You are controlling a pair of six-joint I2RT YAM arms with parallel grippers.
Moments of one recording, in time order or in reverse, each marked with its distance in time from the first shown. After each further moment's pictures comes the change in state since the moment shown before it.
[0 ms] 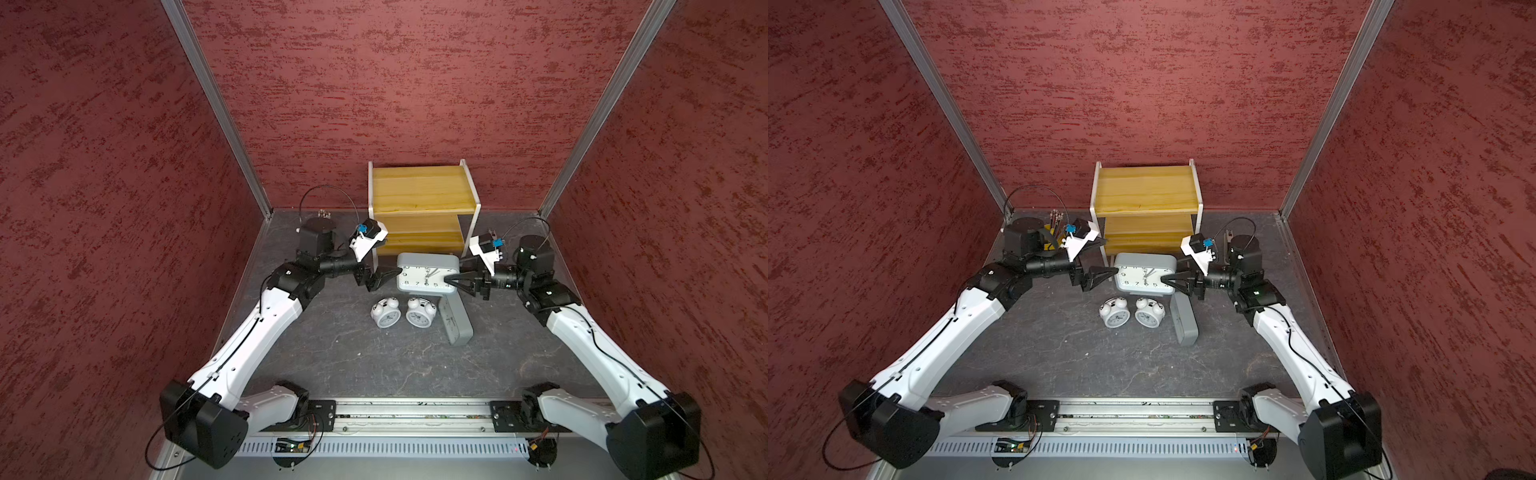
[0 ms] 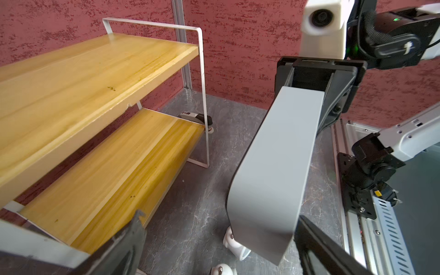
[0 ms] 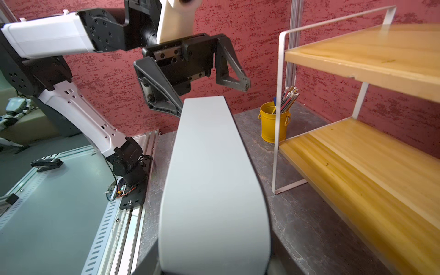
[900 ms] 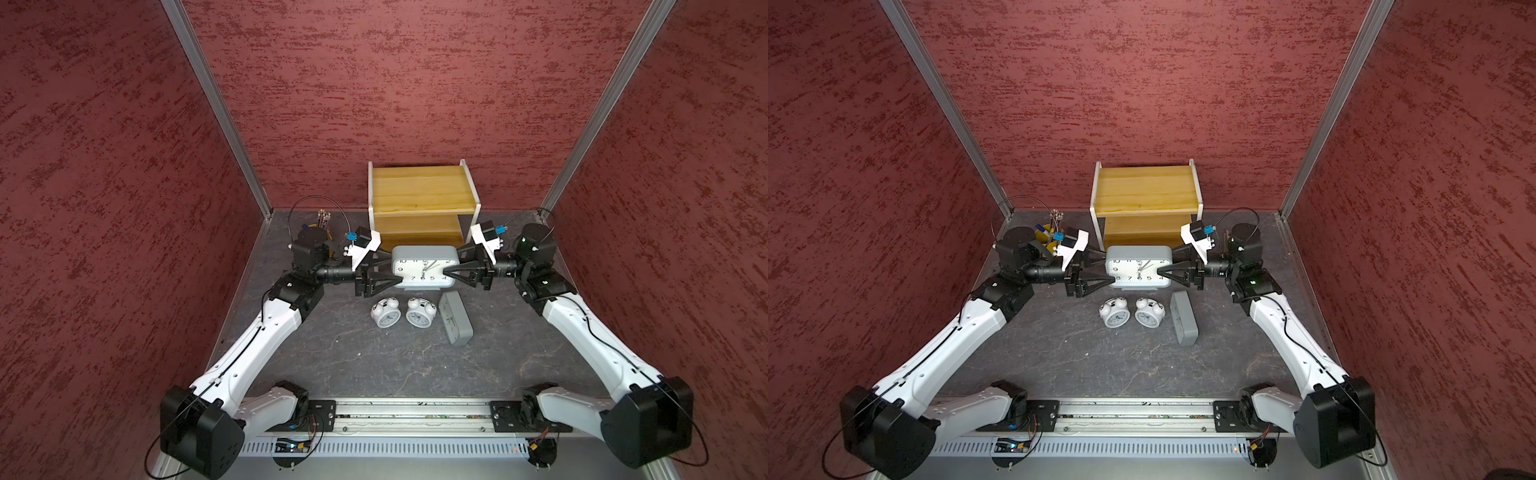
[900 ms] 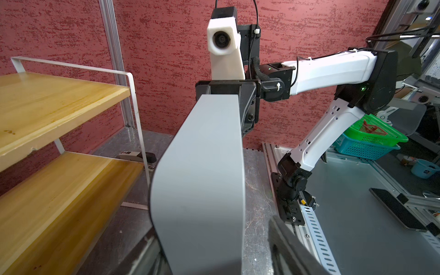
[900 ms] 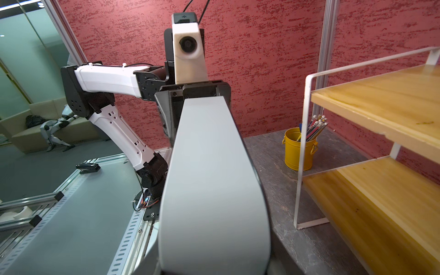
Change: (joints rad) left arm -0.003 -0.021 -0.127 0.298 0.322 -0.177; right arm 0.002 0.079 0.077 0.155 -0.152 0.146
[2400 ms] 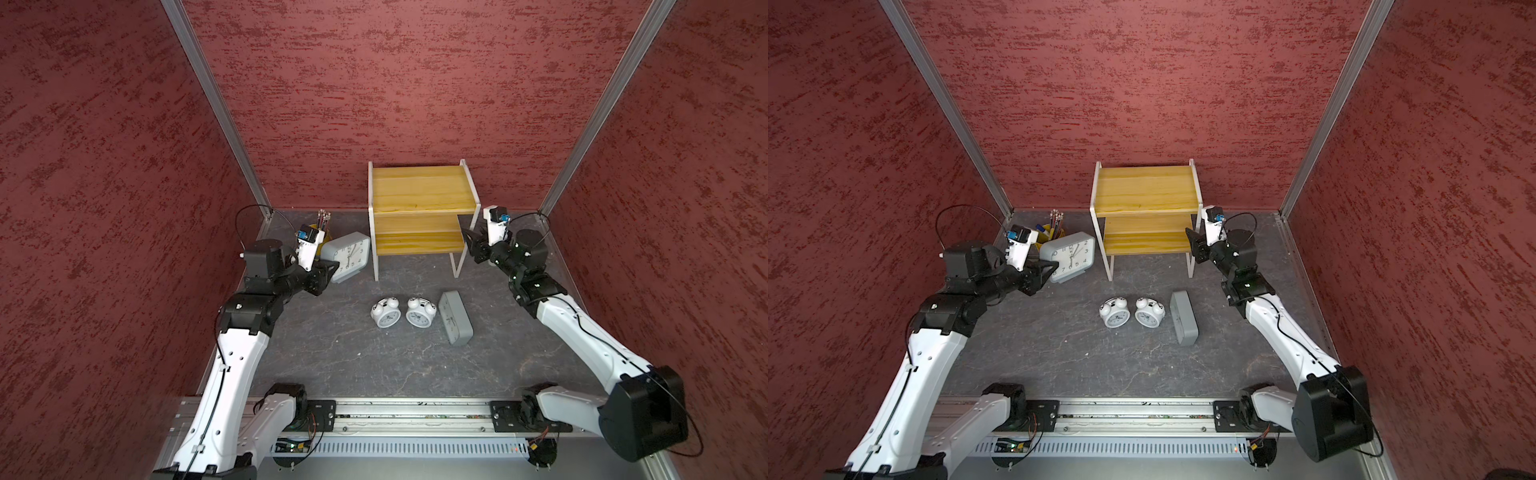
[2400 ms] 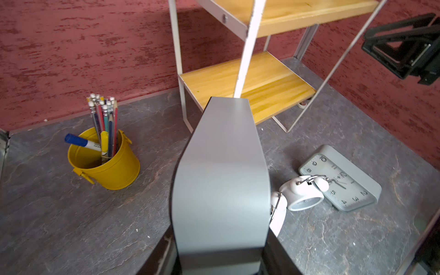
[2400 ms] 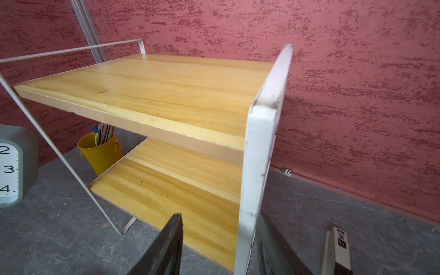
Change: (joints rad) left arm 0.340 -0.225 0.079 -0.647 -0.636 0.055; right arm 0.004 0.045 -0.076 0.122 1.068 -0.034
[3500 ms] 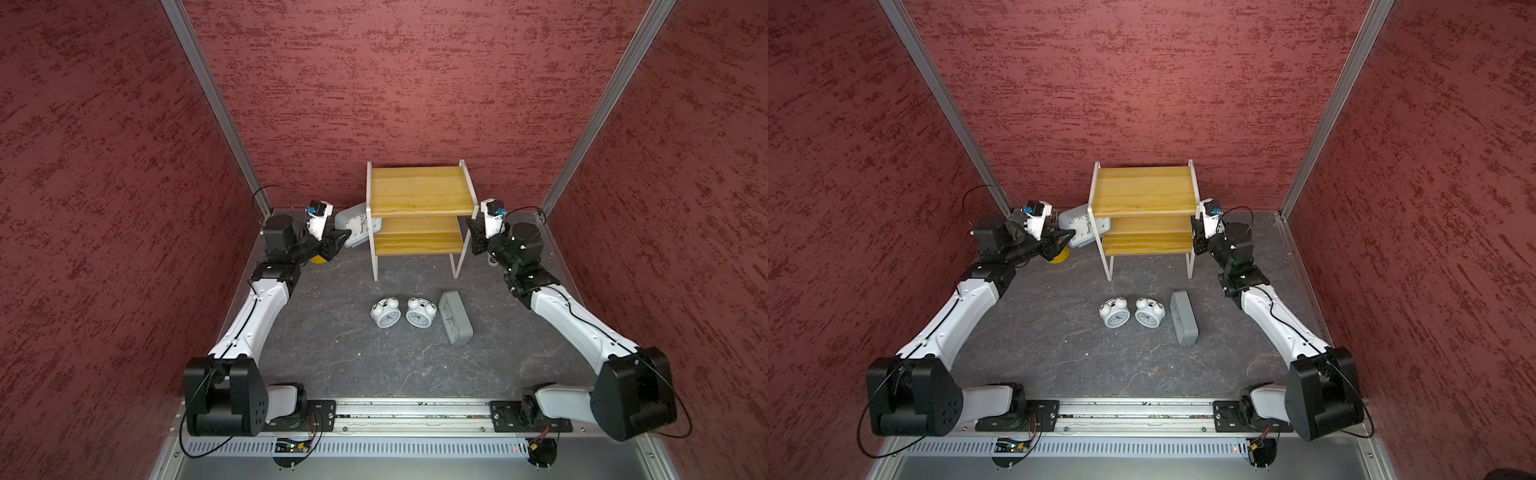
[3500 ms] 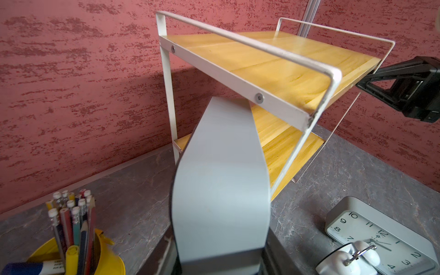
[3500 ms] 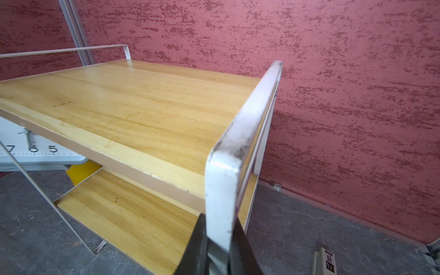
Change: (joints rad) left arm 0.026 0.414 -0.051 0.686 0.246 -0.008; right arm -0.008 0.077 0.043 0.064 -0.016 -0.060
